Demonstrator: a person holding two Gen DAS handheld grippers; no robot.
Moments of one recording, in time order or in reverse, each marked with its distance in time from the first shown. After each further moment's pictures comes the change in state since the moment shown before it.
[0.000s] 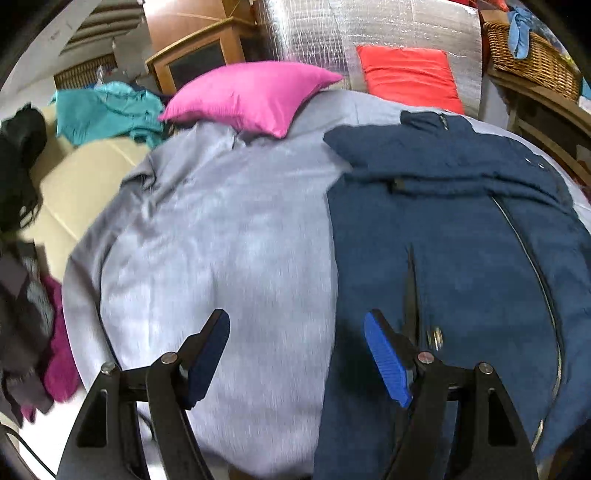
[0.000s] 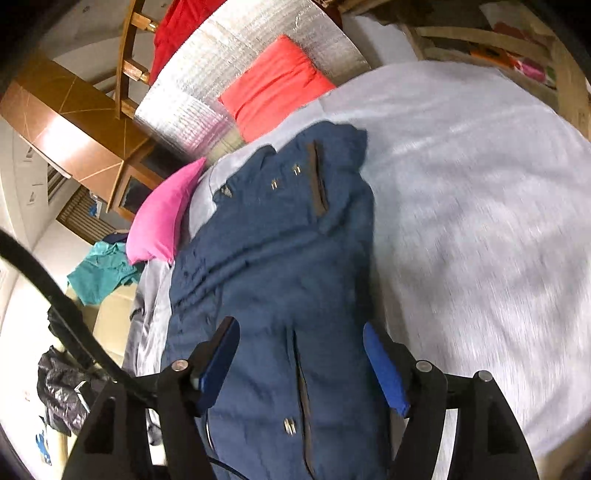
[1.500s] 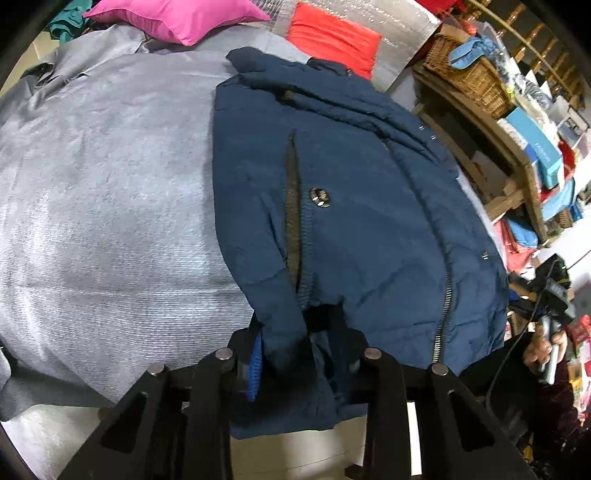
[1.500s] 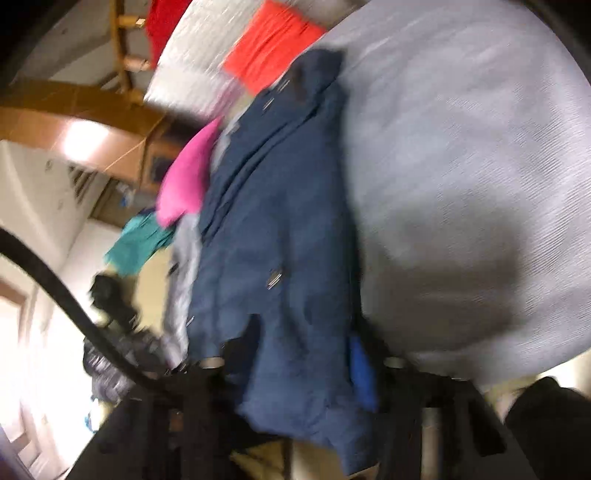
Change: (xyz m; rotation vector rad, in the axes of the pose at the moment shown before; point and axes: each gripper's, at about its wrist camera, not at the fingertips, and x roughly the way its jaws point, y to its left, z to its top) left arm 0.016 -0.004 -0.059 -0.099 0.198 -0.630; right arm -0.003 -0.041 -0.096 0.084 0.177 0.212
